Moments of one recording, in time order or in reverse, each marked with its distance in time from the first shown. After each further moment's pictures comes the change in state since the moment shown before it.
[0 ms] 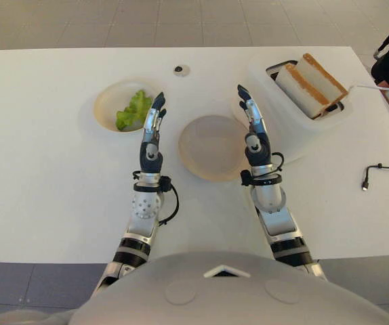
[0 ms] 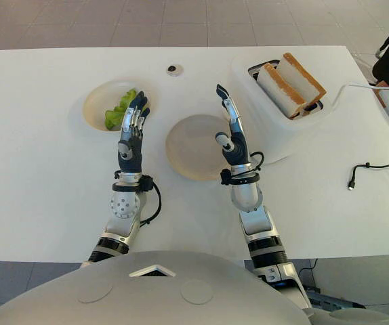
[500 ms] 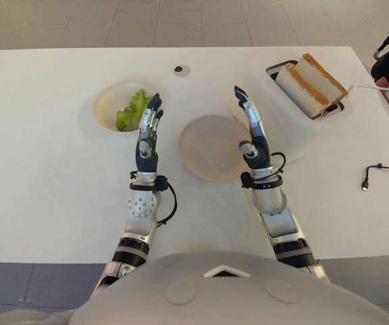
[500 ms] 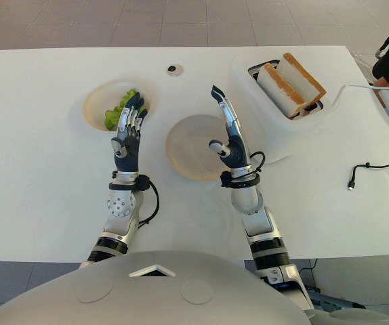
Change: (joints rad) left arm 0.000 -0.002 0.018 0.013 -0.068 0.016 -0.067; right arm 0.011 -0.026 -0.013 -0.018 -0.109 -0.040 -0.030
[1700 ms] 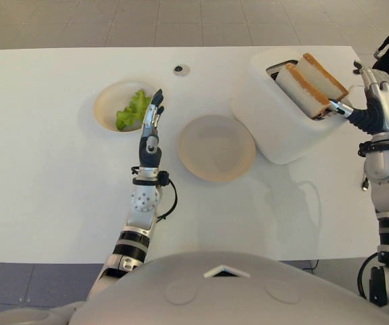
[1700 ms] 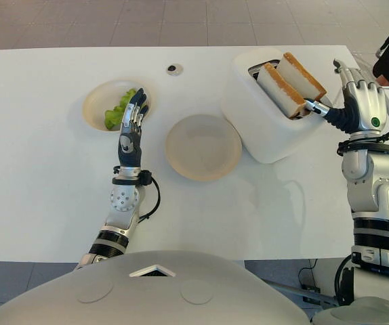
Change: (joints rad) left arm -0.055 -0.001 0.022 0.050 0.117 0.000 0.085; right arm -0.113 -0.587 -0.406 0.067 -0.297 0.405 0.015
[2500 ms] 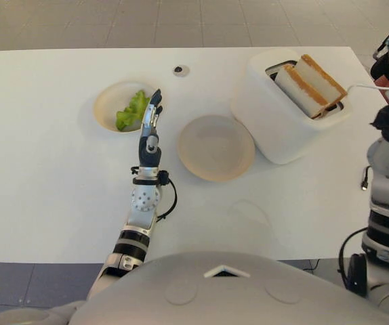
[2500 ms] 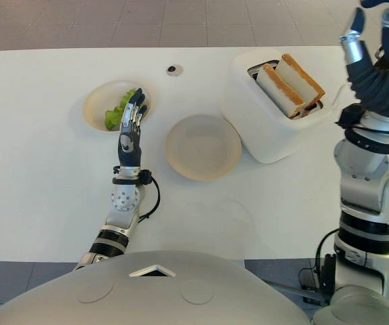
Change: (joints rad) left arm -0.011 0.000 0.011 0.020 0.020 -0.003 0.036; right arm -0.114 0.155 0.001 -0.507 0.376 -0.208 -0.170
